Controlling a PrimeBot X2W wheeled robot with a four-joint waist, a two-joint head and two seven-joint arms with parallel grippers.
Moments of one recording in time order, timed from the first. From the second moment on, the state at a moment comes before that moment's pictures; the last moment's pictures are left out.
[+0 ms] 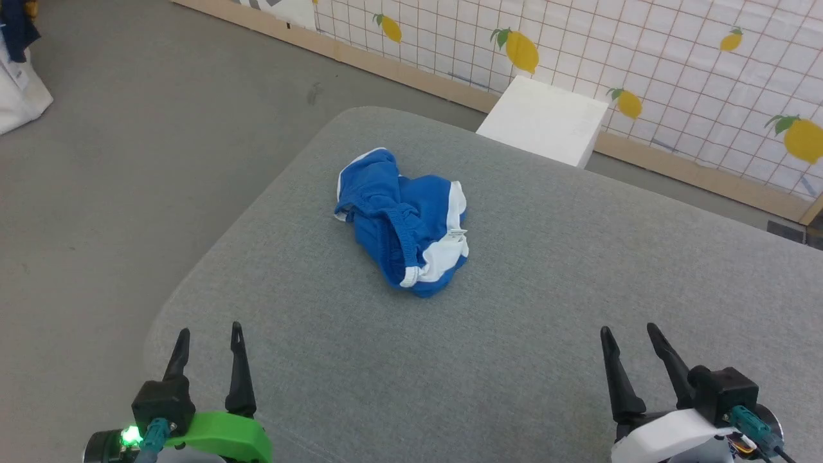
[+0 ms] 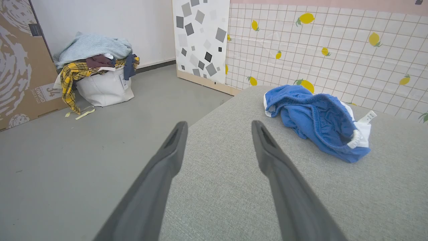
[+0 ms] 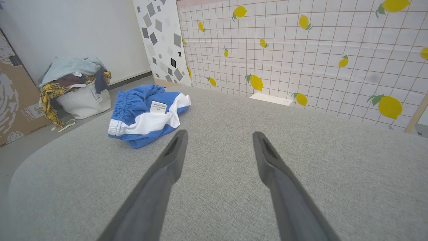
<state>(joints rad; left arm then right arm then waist) 0.04 0.06 0.05 0.15 -0.08 0.01 -0.25 0.02 -0.05 0.02 0.26 0.15 0.13 -0.26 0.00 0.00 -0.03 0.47</state>
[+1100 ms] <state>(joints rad) -0.75 0.19 -0.07 0.79 -0.33 -0.07 0.67 -0.16 -0.05 0.02 0.18 0.05 0.13 -0.25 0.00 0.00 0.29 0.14</state>
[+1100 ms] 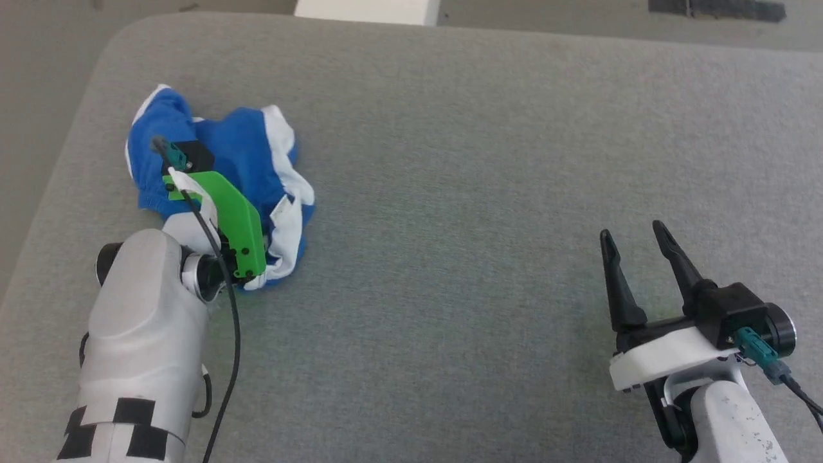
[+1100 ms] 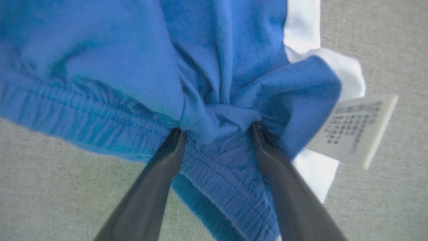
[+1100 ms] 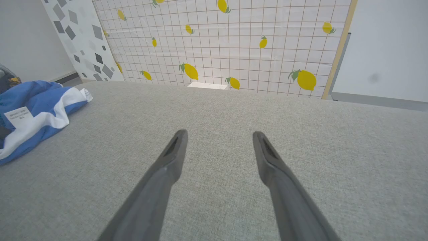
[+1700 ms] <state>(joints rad) -0.83 0.09 -0.24 0.50 -0.53 -0.12 0.36 -0.17 -0.05 0.06 0.23 0.12 0.13 -0.26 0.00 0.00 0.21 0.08</state>
